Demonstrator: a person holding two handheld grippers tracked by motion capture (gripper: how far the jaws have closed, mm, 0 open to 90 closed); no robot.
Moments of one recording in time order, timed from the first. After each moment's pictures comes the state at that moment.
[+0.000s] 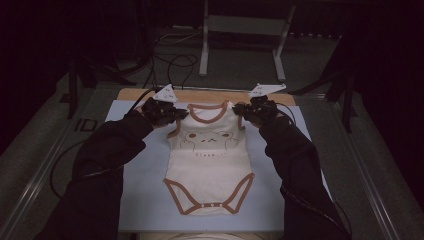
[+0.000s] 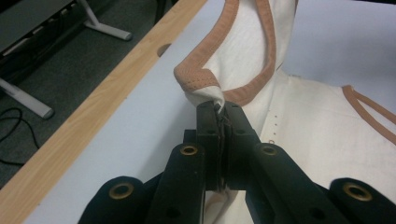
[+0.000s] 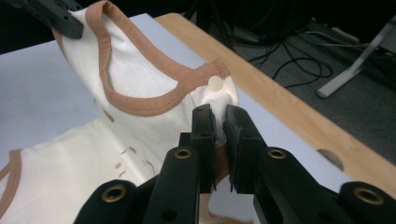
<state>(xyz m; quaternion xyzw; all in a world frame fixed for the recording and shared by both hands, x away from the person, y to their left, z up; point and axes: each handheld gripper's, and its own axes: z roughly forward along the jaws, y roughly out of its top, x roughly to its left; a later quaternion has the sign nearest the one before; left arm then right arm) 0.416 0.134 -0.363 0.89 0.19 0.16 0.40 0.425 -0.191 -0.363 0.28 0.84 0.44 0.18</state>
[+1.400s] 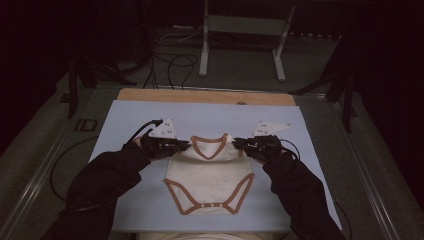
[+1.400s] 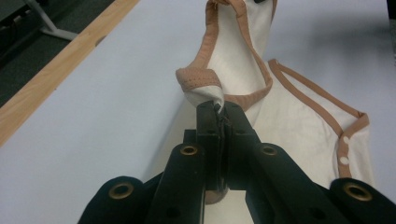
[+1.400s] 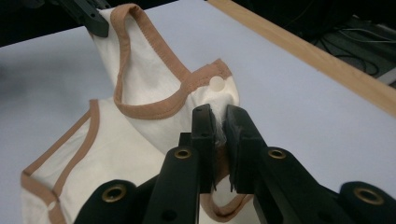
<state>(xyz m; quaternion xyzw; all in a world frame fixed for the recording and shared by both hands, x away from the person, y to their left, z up) 0.341 0.133 -0.399 0.89 0.14 0.12 0.41 0.343 -0.200 -0.409 0.25 0.84 0.46 0.14</state>
